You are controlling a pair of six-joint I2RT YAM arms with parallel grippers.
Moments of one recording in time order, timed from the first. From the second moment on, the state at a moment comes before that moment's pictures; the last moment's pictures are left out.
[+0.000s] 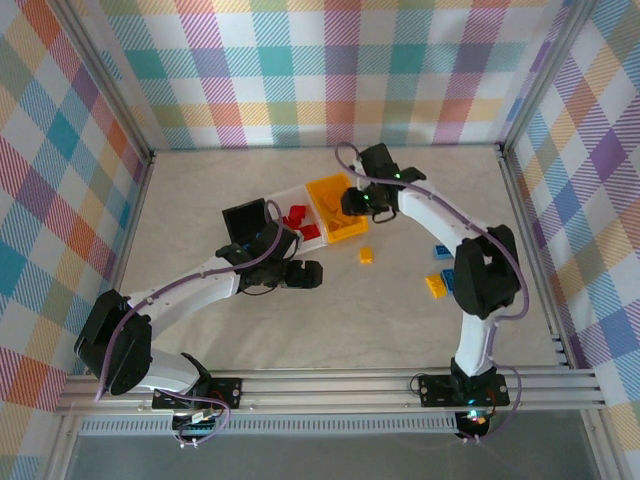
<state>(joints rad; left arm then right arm) -0.69 1.40 0.92 -0.52 0.12 -0.58 0.48 1.93 1.66 -0.69 -0.17 0.28</state>
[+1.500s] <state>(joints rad) -0.86 2.33 1.89 -0.75 -0.05 -0.51 0.31 1.21 0.70 -0.93 0.07 0.71</state>
